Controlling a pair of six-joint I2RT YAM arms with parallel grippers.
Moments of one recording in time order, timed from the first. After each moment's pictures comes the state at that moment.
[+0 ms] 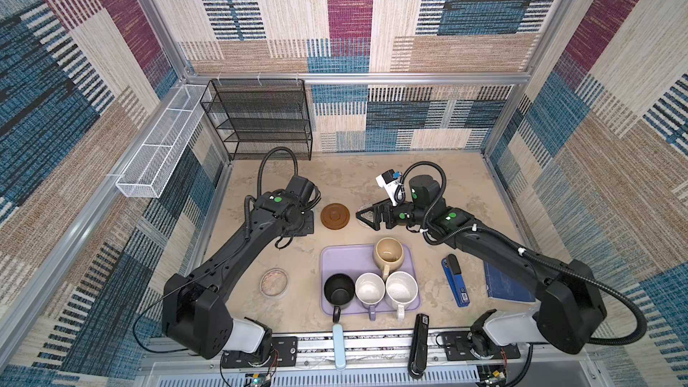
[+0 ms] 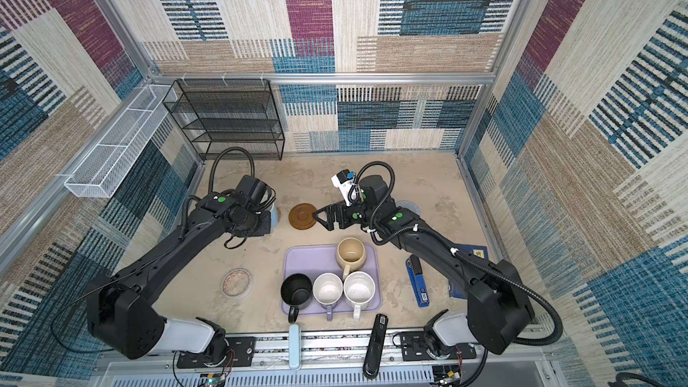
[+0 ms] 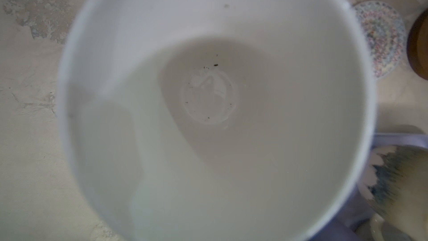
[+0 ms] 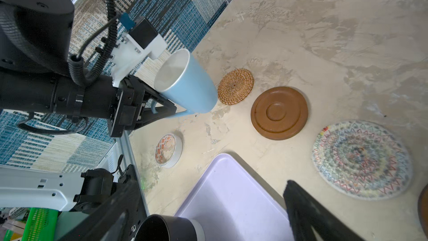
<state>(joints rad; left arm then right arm) -0.40 1.45 1.26 -1.02 -0.16 -0.43 0.60 1.43 1.05 -0.11 -0.52 0.38</state>
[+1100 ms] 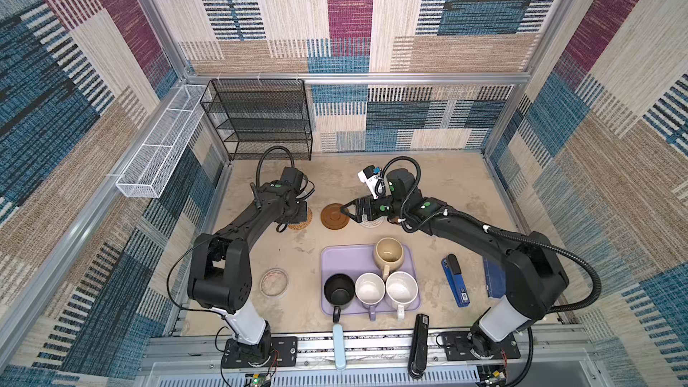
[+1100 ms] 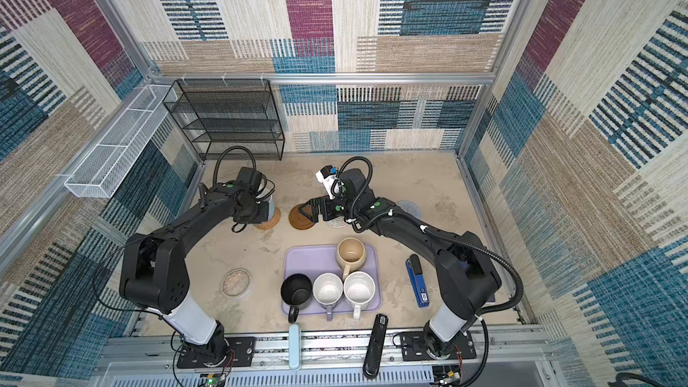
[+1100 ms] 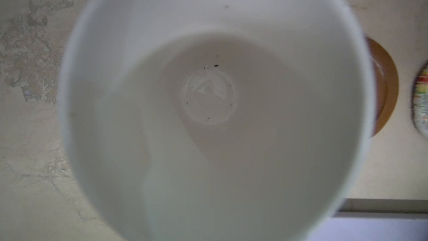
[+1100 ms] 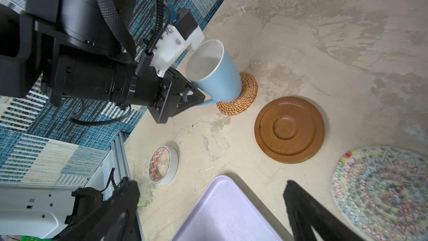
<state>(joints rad) -0.24 1.69 1.28 -0.80 -0.13 -0.23 0.63 1.63 1.19 -0.08 -0.50 0.40</state>
